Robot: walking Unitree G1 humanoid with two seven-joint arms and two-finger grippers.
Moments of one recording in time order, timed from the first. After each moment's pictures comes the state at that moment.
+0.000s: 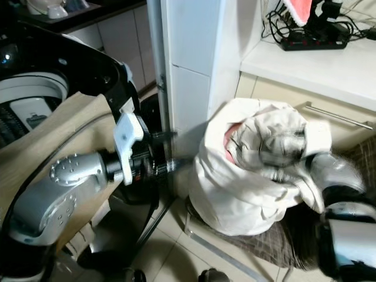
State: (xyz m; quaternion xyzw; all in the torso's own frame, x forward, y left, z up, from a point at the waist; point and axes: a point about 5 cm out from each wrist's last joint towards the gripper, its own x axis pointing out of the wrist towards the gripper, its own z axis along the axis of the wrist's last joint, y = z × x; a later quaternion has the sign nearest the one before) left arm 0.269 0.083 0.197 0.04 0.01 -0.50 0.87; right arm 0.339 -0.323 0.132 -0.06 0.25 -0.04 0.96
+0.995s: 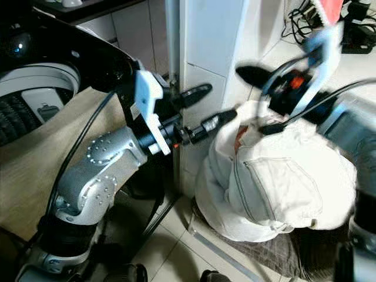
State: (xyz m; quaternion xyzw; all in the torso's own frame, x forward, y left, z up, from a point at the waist) left arm 0.275 0.025 0.238 -0.05 -0.11 -0.52 0.84; right arm 0.291 -0.215 0.280 0.03 0.02 0.35 0.94
